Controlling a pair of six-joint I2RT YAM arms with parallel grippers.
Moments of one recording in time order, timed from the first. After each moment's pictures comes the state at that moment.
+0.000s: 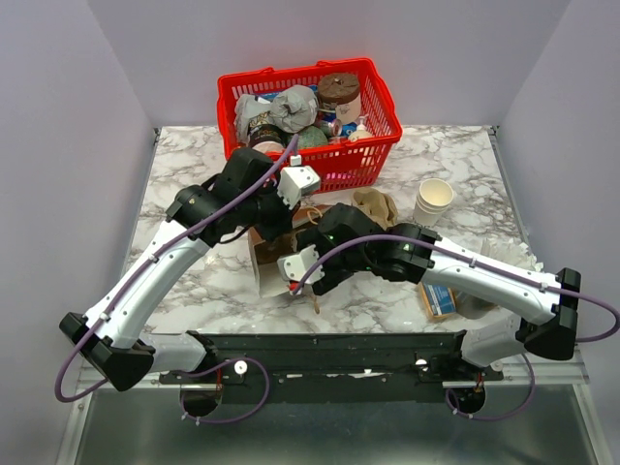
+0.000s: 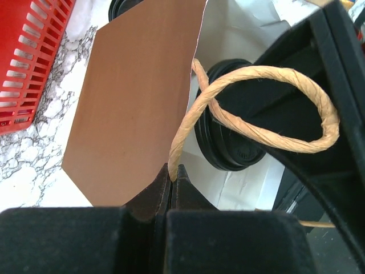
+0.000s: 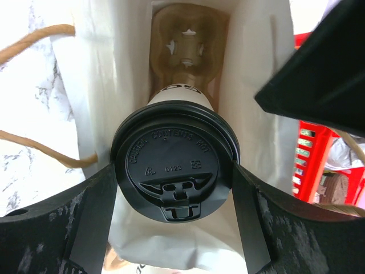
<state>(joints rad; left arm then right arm) -0.65 1.26 1.50 -1.02 0.28 0.22 1.15 1.40 1.40 -0.74 0.07 -1.01</state>
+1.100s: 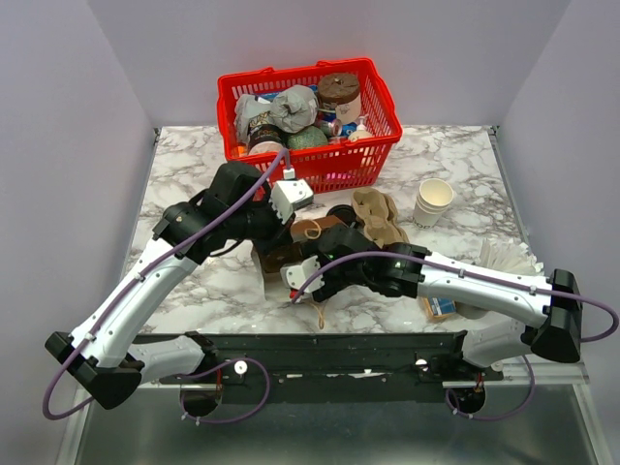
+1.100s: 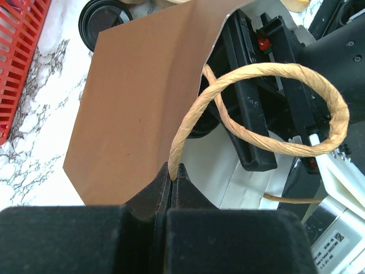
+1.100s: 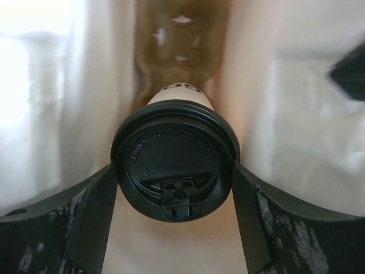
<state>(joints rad) -0.65 1.15 1.38 -0.97 0.38 0.23 1.18 1.37 1.17 -0.56 0.17 -0.95</state>
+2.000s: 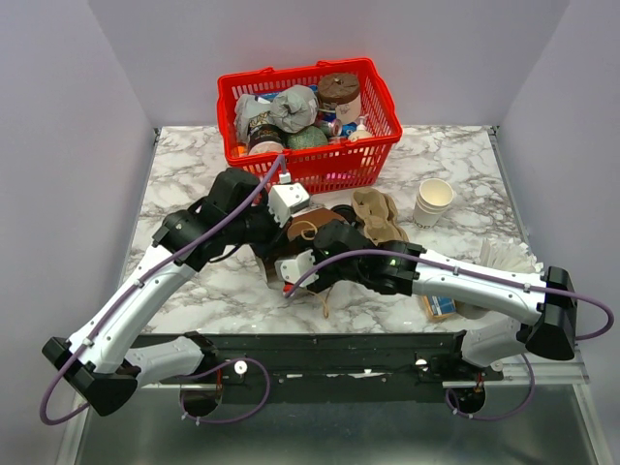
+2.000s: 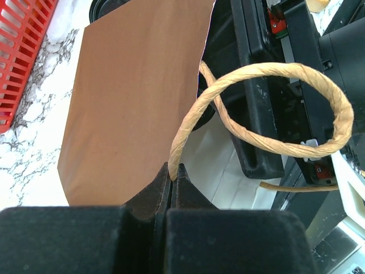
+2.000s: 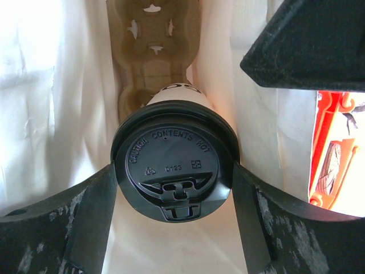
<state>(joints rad) -0.65 1.11 1.31 -0.92 0.33 0.20 1.18 1.40 1.20 -0.49 0.25 -0.99</state>
